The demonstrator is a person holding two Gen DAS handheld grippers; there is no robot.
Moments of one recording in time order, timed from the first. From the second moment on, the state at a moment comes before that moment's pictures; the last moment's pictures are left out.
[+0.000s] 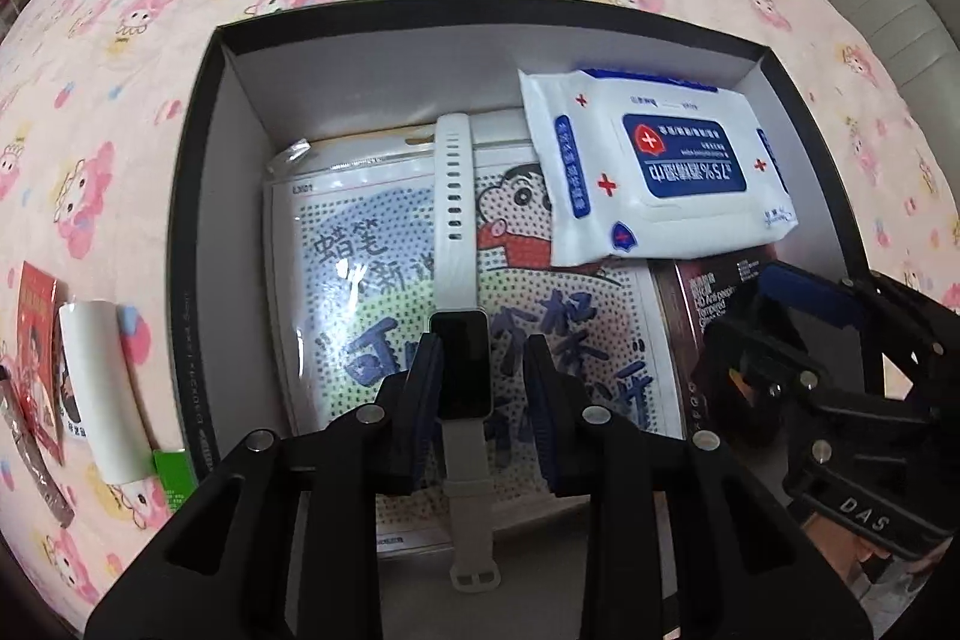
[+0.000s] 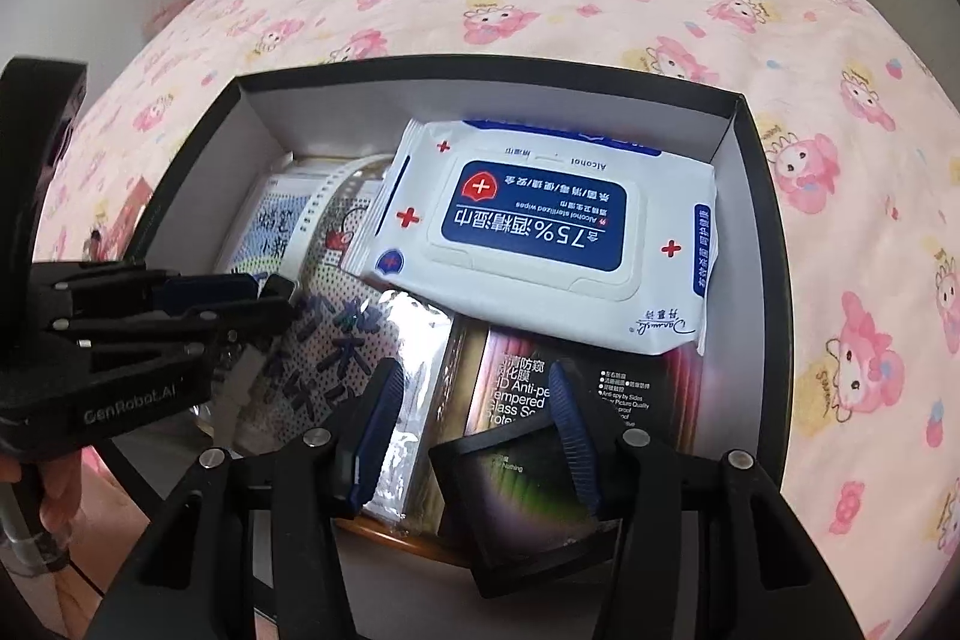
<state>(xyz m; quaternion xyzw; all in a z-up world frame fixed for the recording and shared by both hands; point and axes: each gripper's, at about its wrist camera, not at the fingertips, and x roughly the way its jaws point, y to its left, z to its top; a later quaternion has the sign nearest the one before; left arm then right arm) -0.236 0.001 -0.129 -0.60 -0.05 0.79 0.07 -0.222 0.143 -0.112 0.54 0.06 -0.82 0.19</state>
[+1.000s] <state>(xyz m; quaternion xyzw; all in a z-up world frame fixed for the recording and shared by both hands) -0.136 0.003 -0.048 -0.45 -0.05 0.89 0.03 -0.160 0.158 -0.063 0.46 0.01 -0.88 0.13</state>
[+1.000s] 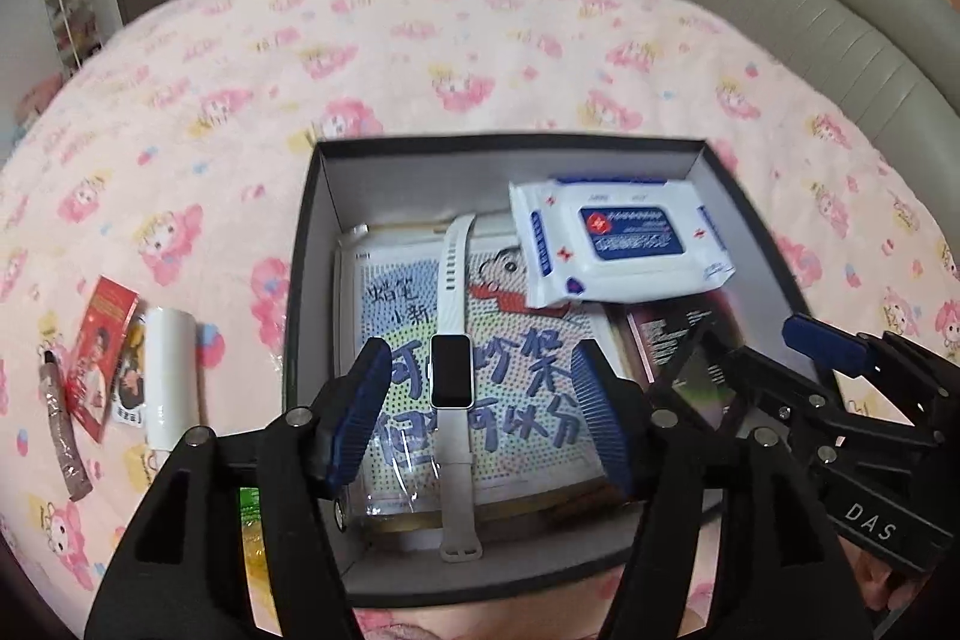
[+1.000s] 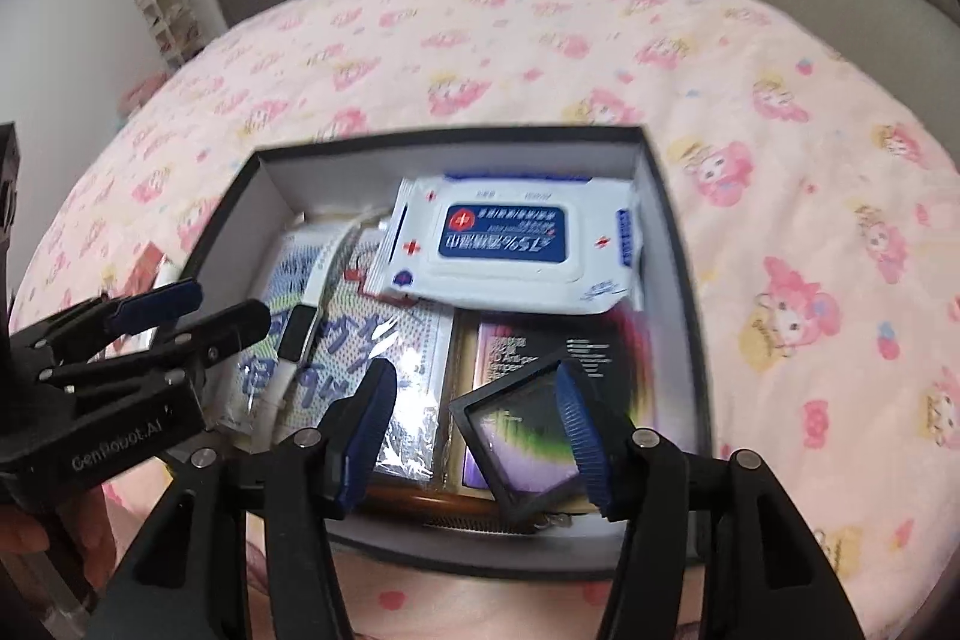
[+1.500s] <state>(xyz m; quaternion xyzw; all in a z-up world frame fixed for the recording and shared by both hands) -0.064 -0.016 0.007 -0.40 -0.02 0.92 -0.01 -0.086 0.144 -0.005 0.40 -0.01 -0.90 0.16</state>
